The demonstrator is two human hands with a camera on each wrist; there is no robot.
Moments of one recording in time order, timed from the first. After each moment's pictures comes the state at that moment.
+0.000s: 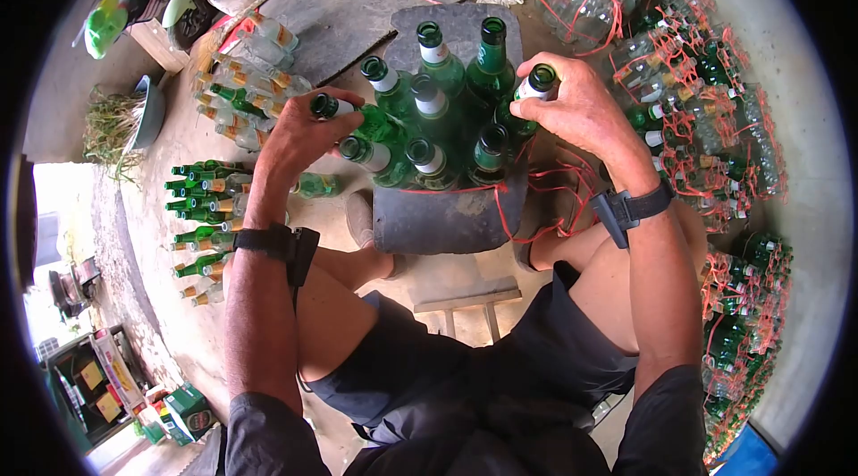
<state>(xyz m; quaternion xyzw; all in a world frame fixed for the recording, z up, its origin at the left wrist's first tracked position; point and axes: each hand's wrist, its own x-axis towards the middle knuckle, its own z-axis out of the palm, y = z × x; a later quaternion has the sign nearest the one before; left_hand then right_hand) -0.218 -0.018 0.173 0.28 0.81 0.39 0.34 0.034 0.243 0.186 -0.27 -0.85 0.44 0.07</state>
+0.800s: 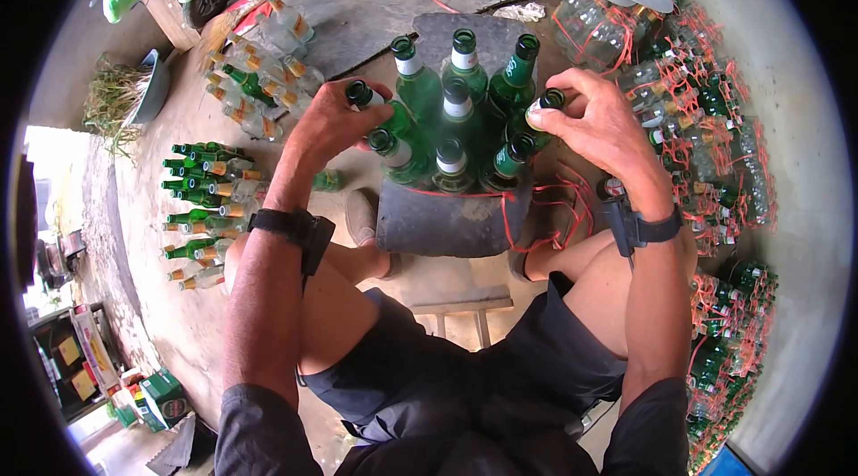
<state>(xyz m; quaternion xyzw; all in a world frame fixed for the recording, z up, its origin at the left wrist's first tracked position) -0.218 -0.016 0.167 0.29 0.78 0.42 0.36 0.035 0.227 0.217 -0.31 -0.89 0.34 0.06</state>
